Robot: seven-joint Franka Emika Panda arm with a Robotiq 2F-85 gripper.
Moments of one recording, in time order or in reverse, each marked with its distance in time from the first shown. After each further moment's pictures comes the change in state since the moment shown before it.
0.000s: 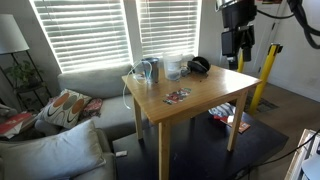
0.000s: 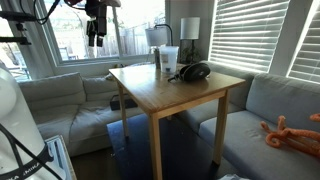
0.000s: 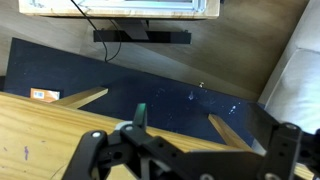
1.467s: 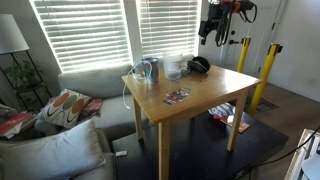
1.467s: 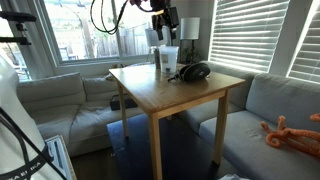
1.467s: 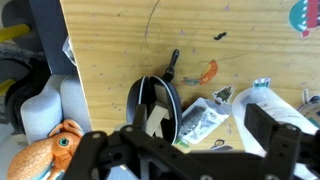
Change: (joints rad) arm -0.176 0.251 -0.226 0.178 -0.258 0.490 -0.103
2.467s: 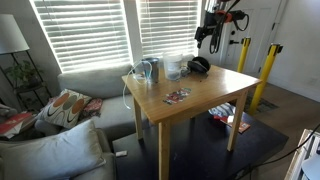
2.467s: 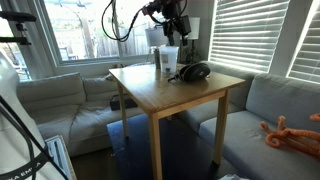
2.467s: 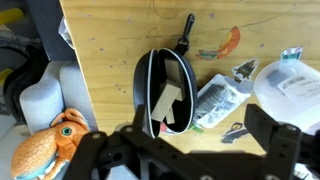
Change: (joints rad) arm -0.010 0.096 -0.036 0.014 -0.013 0.144 -0.003
